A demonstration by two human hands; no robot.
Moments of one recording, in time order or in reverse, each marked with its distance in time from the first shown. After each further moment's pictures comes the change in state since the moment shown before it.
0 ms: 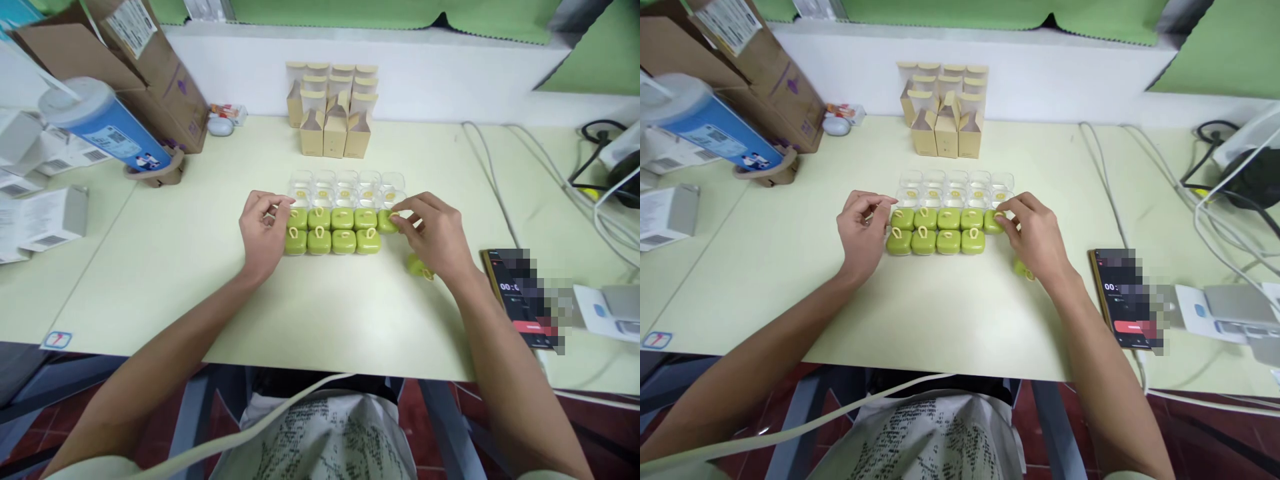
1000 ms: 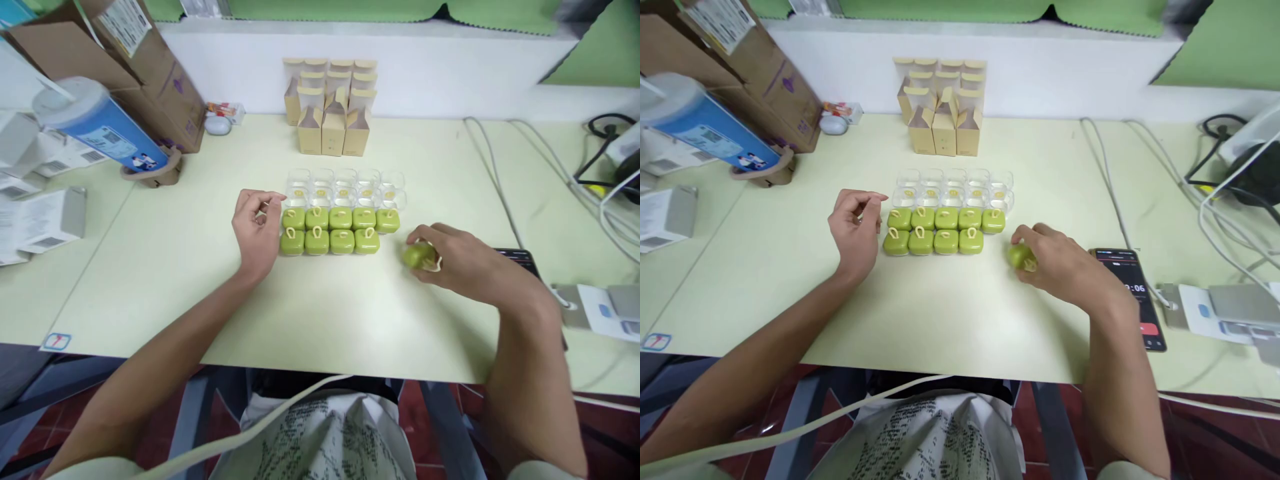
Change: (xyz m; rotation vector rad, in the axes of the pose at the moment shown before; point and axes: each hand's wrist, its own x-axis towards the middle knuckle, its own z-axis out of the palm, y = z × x) left_hand 0.001 0.001 -0.002 0.012 0.026 -0.049; right_hand -0.034 0.004 -0.056 -0.193 -0.524 0.134
